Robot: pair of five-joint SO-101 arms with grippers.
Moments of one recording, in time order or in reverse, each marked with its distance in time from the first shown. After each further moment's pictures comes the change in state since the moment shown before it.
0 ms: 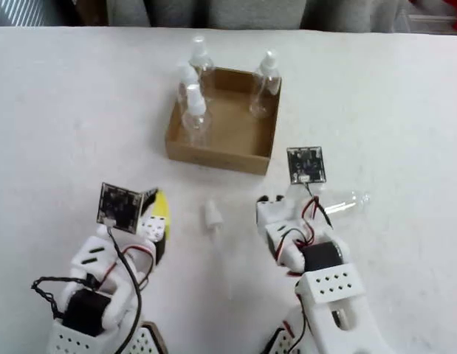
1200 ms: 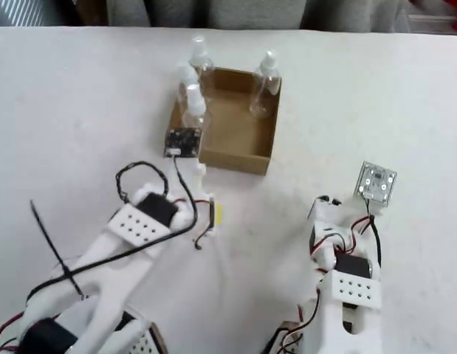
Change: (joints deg) left arm 13.4 76.8 -35.2 -0.3 27.3; right arm 25.1 -0.5 9.8 -12.7 0.7
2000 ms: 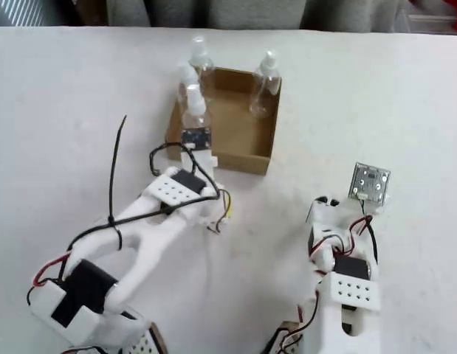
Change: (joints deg) left arm 0.2 25.1 -12.4 -1.5 7.3; right arm -0.5 -1.1 1.0 -0.1 2.7
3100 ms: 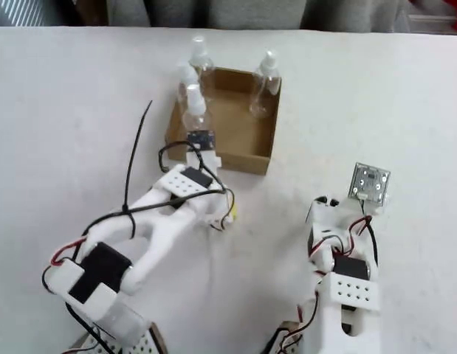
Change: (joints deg) left arm 0.1 10.9 -4.7 -2.1 0.3; right arm -0.1 0.0 0.4 -0.4 0.1
